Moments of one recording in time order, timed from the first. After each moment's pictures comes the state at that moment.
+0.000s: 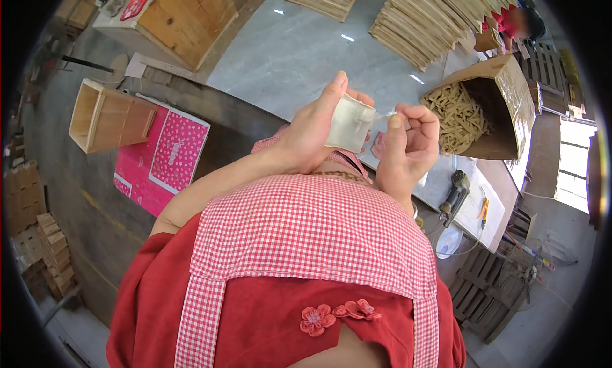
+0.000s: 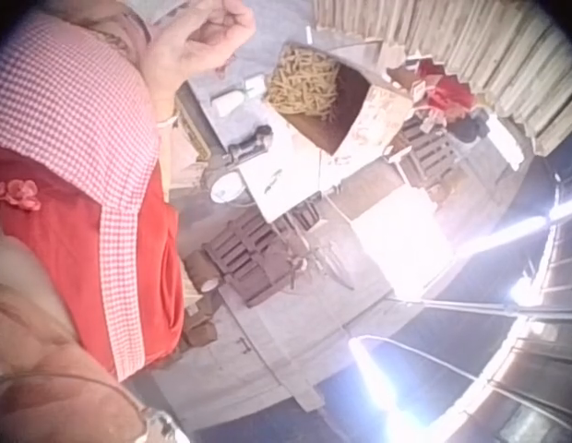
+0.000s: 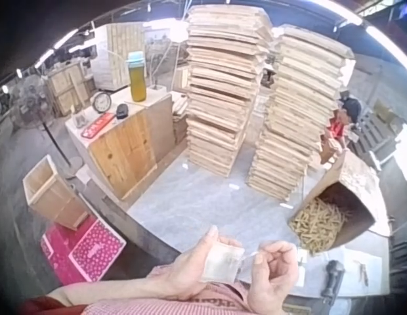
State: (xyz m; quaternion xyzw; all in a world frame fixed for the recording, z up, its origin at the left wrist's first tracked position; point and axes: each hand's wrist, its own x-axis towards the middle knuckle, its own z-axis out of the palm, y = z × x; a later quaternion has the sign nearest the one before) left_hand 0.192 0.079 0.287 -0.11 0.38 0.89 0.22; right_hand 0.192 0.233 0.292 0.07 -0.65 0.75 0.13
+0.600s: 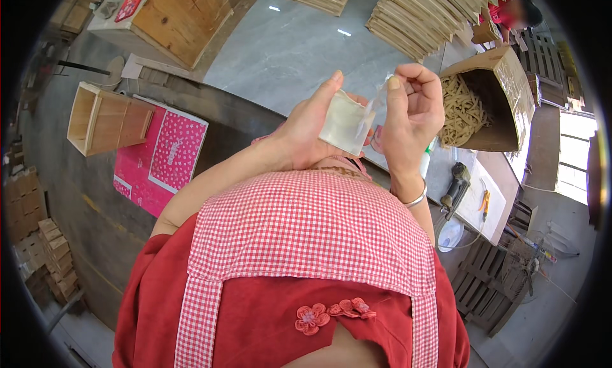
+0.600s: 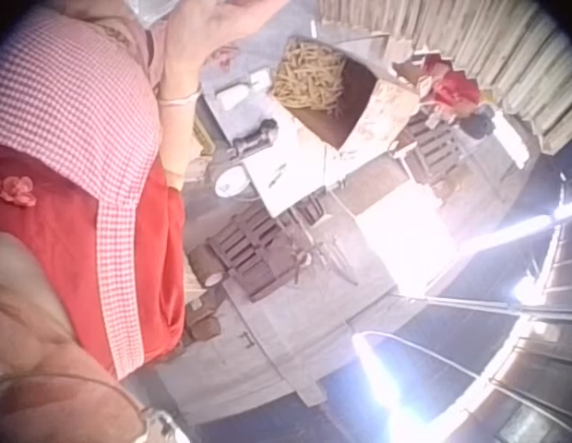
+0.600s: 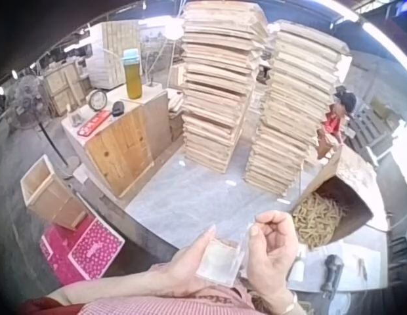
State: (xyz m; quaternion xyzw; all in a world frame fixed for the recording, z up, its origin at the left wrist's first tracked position) left_hand 0.191 0.077 0.289 -0.19 0.30 0.89 0.29; right_hand 0.158 0.226 0.309 0.14 -0.67 0.71 0.14
